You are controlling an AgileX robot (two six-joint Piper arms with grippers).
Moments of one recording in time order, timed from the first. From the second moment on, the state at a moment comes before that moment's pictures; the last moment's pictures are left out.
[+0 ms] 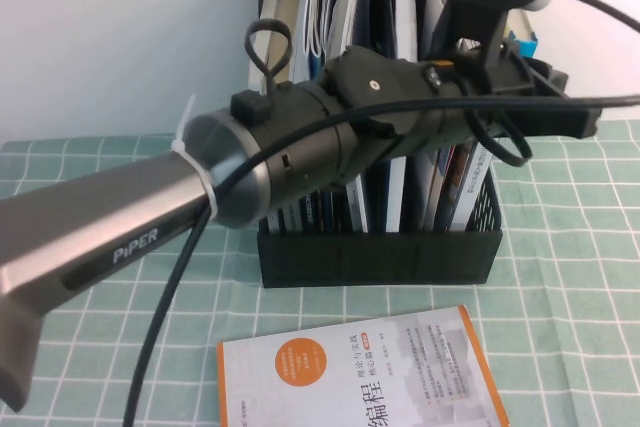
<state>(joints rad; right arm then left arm) 0.31 0.18 -0.26 -0.21 0.02 0.07 -0.79 1.88 -1.58 -1.10 0.18 0.84</state>
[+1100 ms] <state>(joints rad) 0.31 1.44 -0.59 -0.22 -0.75 0.10 -0.63 1.83 -1.59 -0.61 0.44 0.22</state>
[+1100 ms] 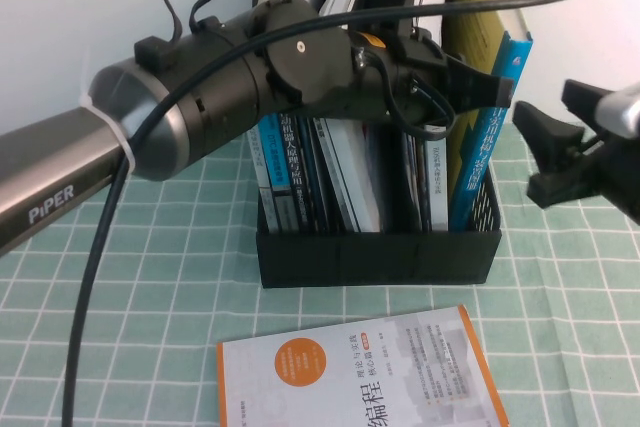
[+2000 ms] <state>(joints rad) 0.31 1.76 -0.91 -0.20 -0.80 0.15 -0.60 1.83 -1.59 -0.59 0.44 0.10</state>
